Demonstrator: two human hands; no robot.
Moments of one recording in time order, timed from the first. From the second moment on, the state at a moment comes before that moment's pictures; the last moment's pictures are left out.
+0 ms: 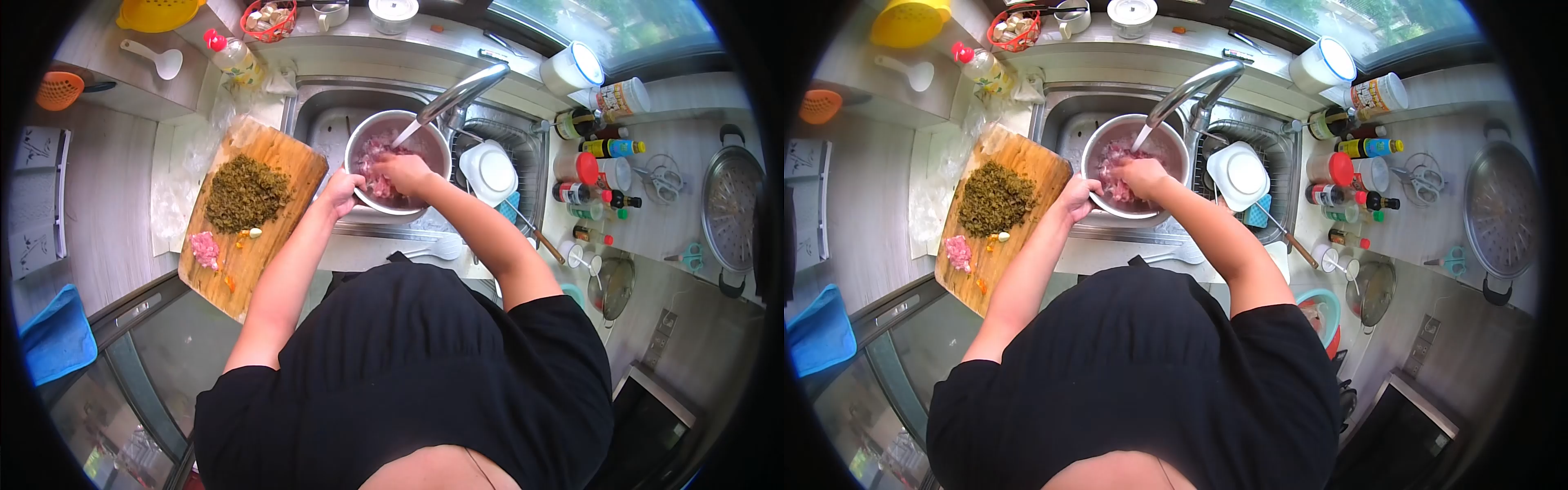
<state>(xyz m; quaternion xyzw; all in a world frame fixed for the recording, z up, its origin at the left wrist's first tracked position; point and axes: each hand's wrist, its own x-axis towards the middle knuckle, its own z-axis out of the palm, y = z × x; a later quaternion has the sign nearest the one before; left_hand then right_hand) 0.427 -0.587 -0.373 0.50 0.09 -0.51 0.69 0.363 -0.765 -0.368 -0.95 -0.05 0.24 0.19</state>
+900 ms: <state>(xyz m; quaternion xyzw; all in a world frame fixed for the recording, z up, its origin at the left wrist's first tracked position) 0.436 -0.581 -0.390 0.47 0.12 -0.51 0.71 0.356 -0.768 -0.354 -0.93 -0.02 0.29 0.25</state>
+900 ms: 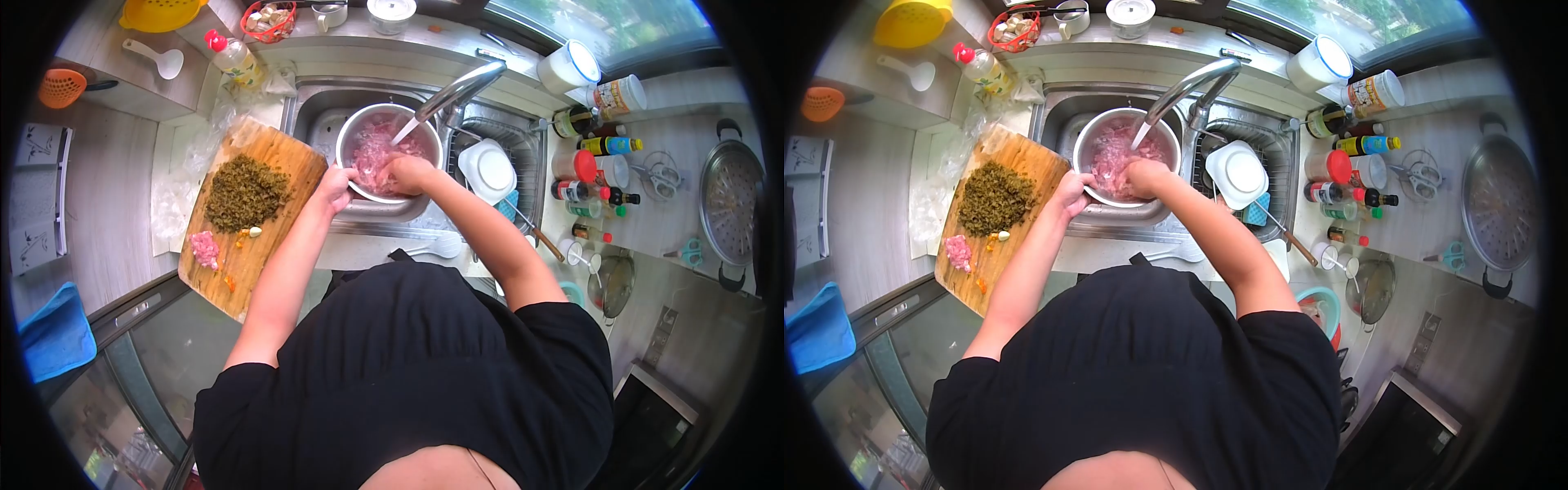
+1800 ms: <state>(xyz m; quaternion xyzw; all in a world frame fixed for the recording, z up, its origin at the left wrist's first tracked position) 0.440 -0.572 -0.380 0.47 0.14 -0.50 0.71 0.346 -0.824 -0.349 -0.63 0.32 -0.12 0.69</state>
